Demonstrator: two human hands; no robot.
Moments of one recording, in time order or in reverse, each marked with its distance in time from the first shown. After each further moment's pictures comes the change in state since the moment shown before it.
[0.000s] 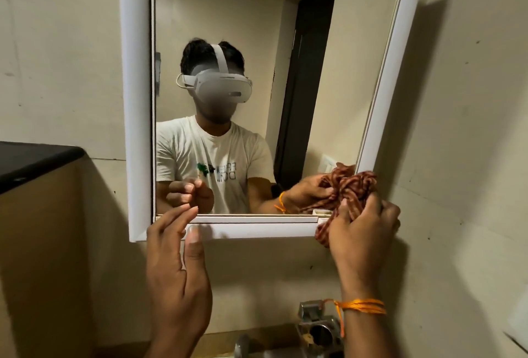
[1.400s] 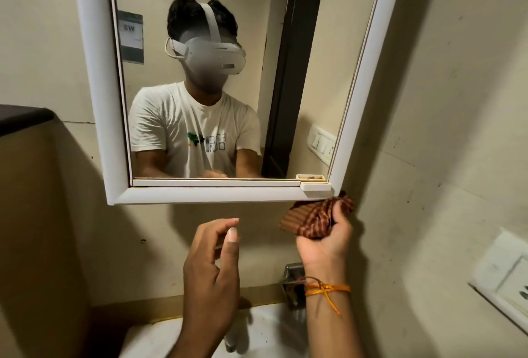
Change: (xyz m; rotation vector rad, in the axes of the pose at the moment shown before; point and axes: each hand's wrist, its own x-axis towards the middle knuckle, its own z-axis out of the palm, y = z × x) left_hand -0.068 0.007 0.029 -0.114 -0.284 -0.275; right_hand -0.029 0.056 0.033 1.727 -0.369 0.991
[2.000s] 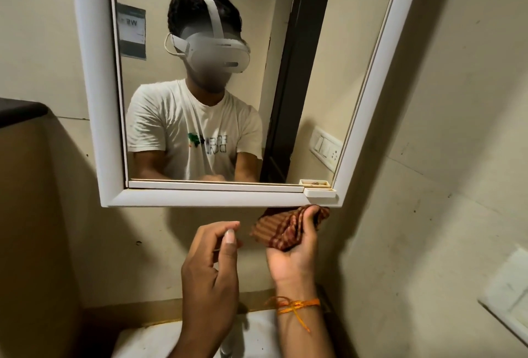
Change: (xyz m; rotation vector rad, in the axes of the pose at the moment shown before) left_hand 0.008 -0.009 0.009 -0.060 0.042 0.004; right_hand 0.005 0.048 -0.011 -0.087 -0.100 0.003
